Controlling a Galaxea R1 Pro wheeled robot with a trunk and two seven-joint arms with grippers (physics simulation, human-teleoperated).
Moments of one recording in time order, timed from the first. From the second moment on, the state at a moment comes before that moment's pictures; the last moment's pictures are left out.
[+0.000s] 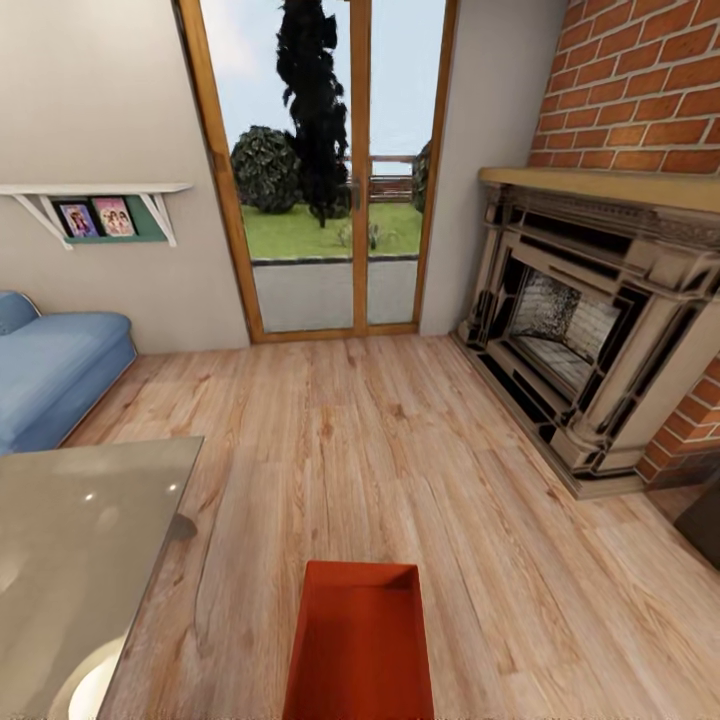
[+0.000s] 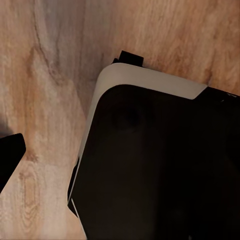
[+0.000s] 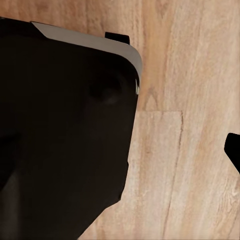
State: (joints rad) left arm -0.23 0.01 -0.15 0.00 0.45 -0.03 0.06; right arm -0.16 0.01 0.23 0.03 -0.08 -0.12 -0.10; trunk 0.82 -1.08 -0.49
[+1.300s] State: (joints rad) left arm -0.23 0.01 -0.15 0.00 0.45 -0.03 0.06; right arm -0.16 0.02 0.23 0.03 -0.07 -0.08 -0.11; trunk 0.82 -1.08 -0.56
